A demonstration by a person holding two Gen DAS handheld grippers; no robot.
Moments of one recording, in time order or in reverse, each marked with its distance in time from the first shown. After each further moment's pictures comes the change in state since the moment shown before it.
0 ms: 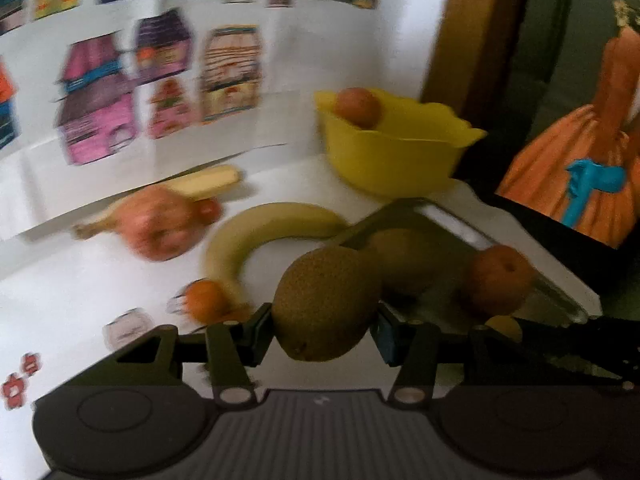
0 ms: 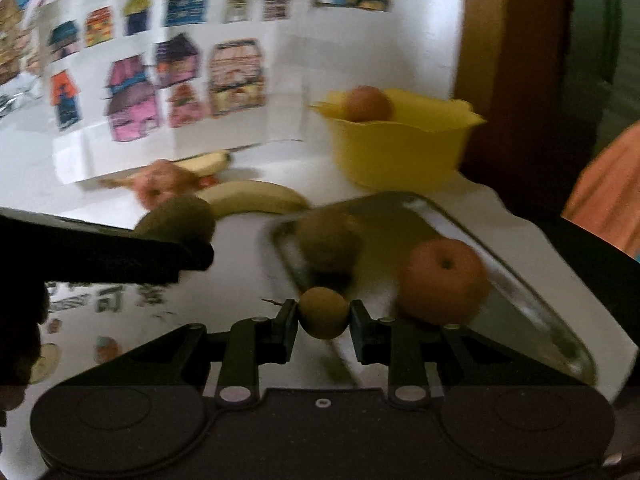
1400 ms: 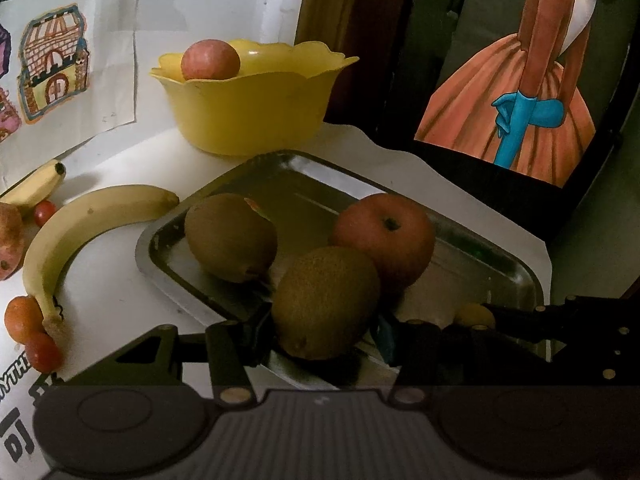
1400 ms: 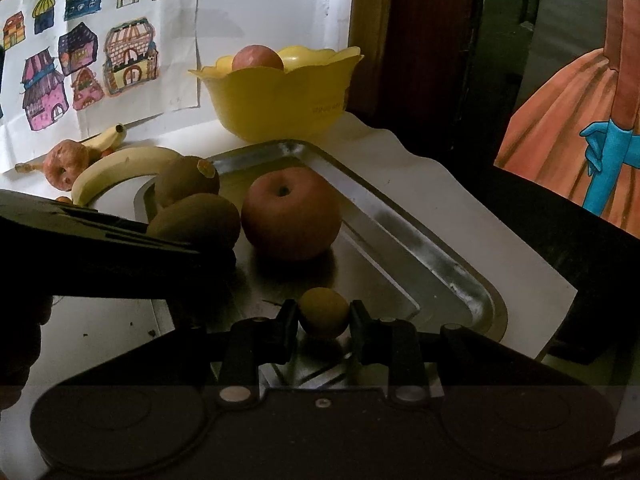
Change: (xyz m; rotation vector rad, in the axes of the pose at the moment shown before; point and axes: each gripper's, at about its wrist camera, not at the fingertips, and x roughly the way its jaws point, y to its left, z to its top) left arm 0.058 -0.088 -0.011 0.145 0.104 -0.162; right arm 0.009 -0.073 -0.041 0.069 0.060 -0.099
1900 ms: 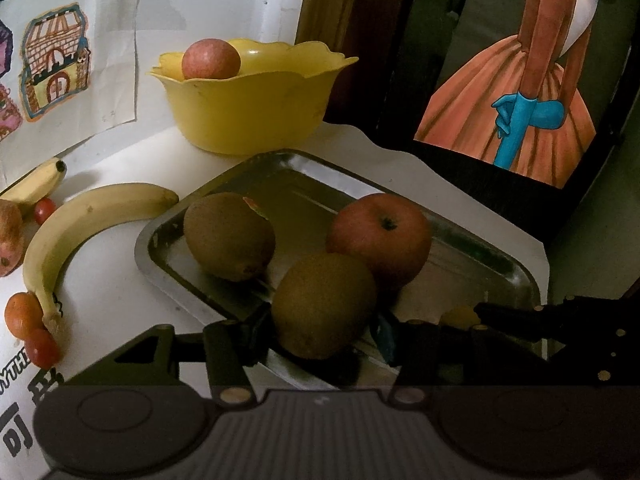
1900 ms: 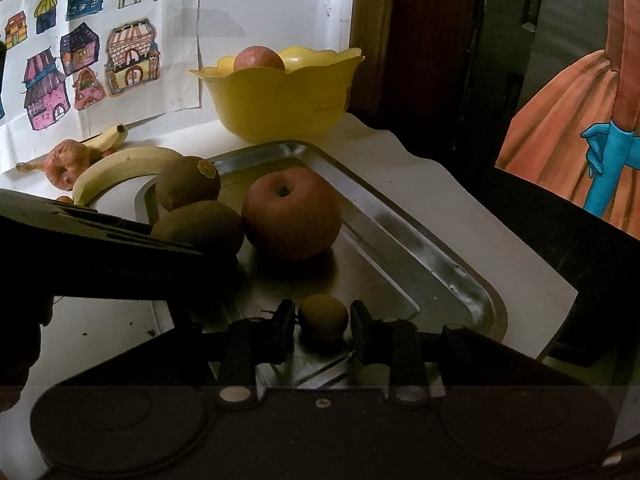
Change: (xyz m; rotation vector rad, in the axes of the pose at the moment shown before) left arm -0.003 -0.001 0.000 -0.014 0.001 -0.006; right arm 0.000 0.001 -0.002 0.000 -0.010 -0.001
